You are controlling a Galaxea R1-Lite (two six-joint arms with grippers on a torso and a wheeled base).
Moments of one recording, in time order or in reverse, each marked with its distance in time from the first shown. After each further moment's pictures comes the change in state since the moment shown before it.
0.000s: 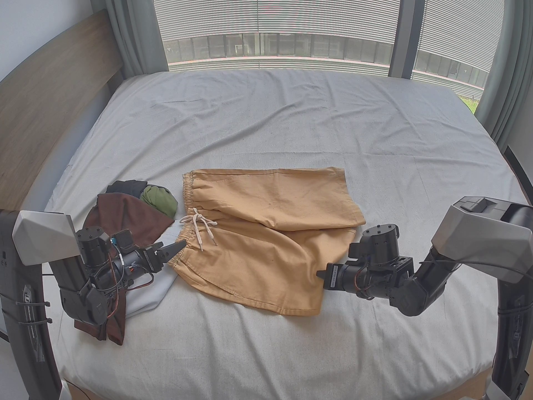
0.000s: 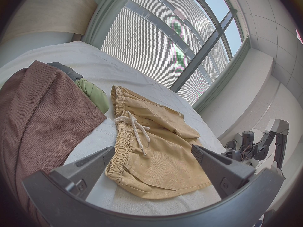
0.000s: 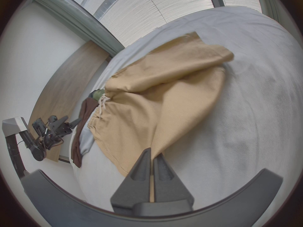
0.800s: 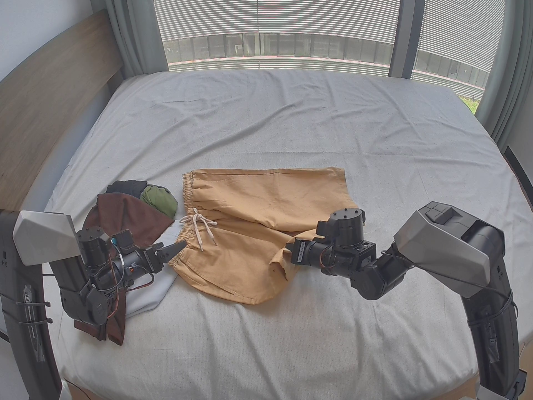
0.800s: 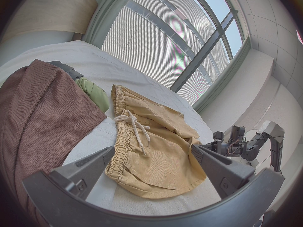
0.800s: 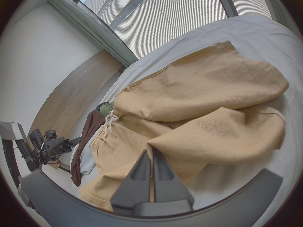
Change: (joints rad) left arm -0.002 0.003 0.000 0.000 -0.001 -0.005; right arm 0.037 0.214 -0.431 0.034 0.001 -0.005
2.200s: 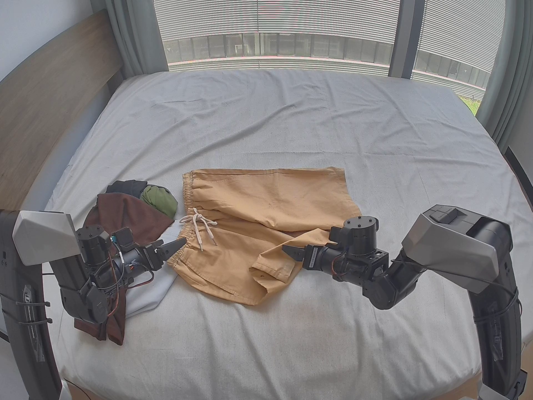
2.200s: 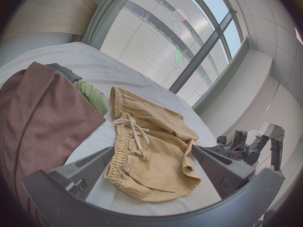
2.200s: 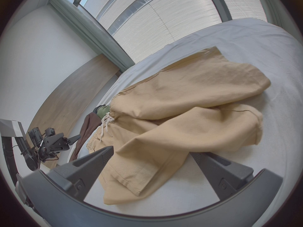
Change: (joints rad) left arm 0.002 -0.002 -0.016 0.000 -0.003 -0.003; right arm -0.016 -0.035 0.165 -0.153 -0.032 -0.001
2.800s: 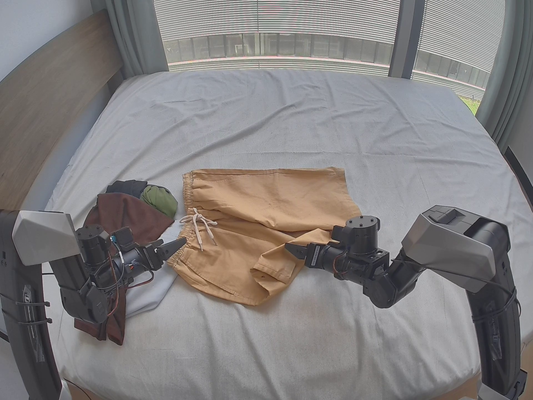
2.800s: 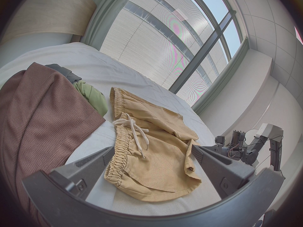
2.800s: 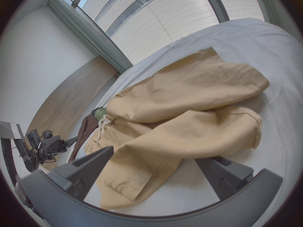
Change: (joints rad) left arm 0.000 -0.002 0.000 -0.001 -0.001 0.001; right arm -0.021 0.019 -0.018 -0.010 -0.002 0.005
